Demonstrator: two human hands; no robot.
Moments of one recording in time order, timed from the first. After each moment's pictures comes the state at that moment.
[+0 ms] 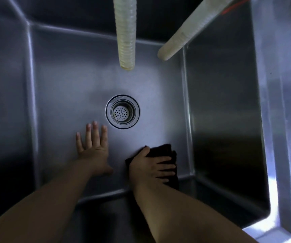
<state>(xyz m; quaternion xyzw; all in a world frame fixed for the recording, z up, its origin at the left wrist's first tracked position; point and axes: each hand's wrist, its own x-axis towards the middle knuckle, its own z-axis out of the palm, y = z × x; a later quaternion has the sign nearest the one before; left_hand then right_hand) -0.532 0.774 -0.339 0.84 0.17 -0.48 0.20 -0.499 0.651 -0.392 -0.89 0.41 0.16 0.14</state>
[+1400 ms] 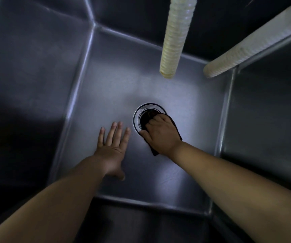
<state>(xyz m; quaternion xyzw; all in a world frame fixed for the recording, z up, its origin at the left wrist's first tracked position) -0.536 0.769 -0.350 0.86 0.20 -0.42 0.20 -0.368 0.673 -0.374 -0.78 -0.61 0.14 -0.03</state>
